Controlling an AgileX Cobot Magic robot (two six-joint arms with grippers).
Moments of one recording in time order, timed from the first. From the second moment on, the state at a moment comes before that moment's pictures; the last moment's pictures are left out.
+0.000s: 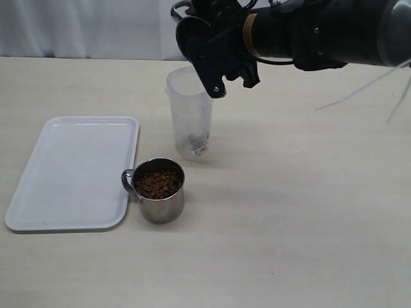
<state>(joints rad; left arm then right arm) 0.04 0.00 0.00 0.01 0.13 0.06 0.64 1.85 -1.33 -1.74 -0.03 -0.11</state>
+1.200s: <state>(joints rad) 0.04 0.00 0.00 0.01 0.13 0.06 0.65 1.87 -1.34 -1.74 -0.01 -0.18</state>
